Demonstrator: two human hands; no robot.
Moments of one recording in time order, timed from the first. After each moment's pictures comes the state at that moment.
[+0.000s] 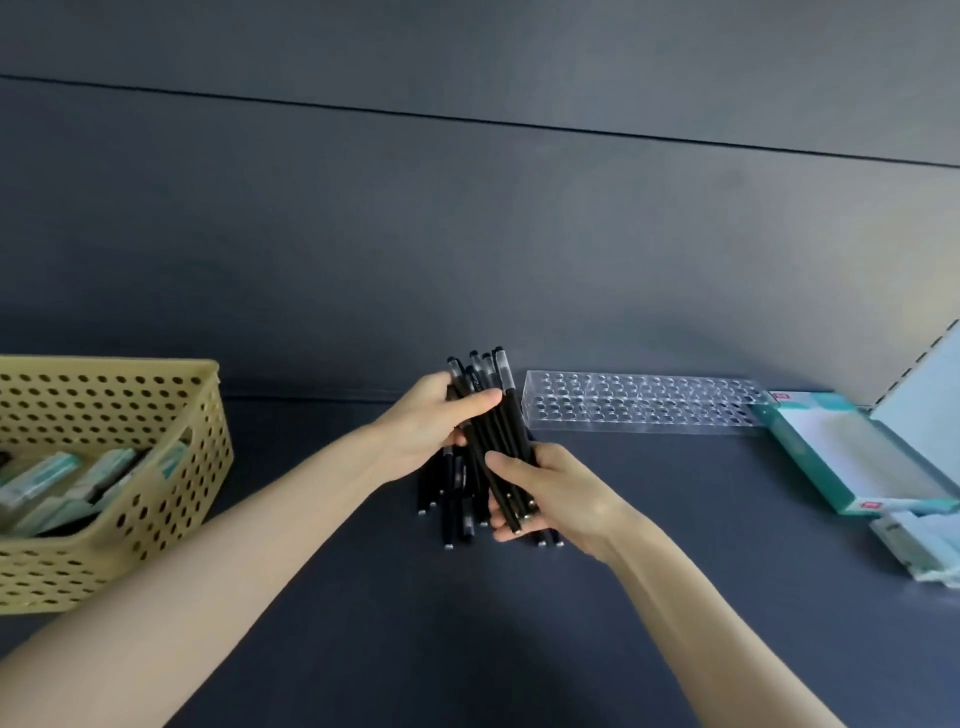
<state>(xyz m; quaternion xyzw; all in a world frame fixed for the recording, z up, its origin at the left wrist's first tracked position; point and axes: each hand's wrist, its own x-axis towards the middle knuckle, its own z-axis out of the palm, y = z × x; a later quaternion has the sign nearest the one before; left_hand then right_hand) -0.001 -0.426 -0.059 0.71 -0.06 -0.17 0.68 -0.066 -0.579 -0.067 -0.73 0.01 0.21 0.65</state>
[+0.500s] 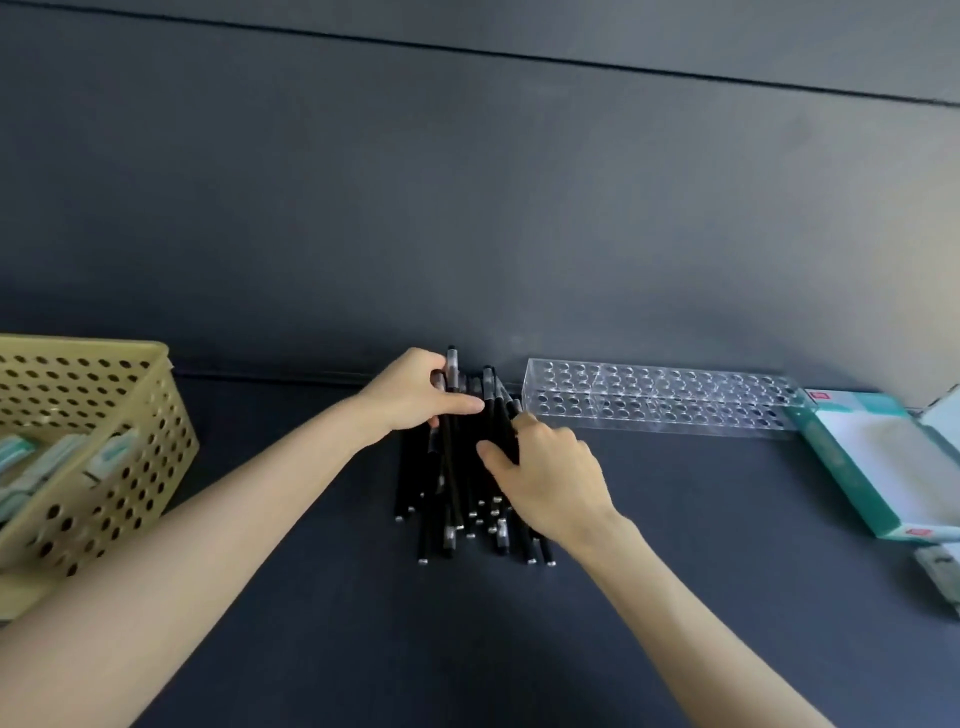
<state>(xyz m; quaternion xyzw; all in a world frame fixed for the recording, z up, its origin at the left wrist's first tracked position) 0.052 -0.425 -0.079 0.89 -0.06 -0.12 0.44 -0.030 -0.580 -0.084 -0.97 -0.02 -0.01 0.22</state>
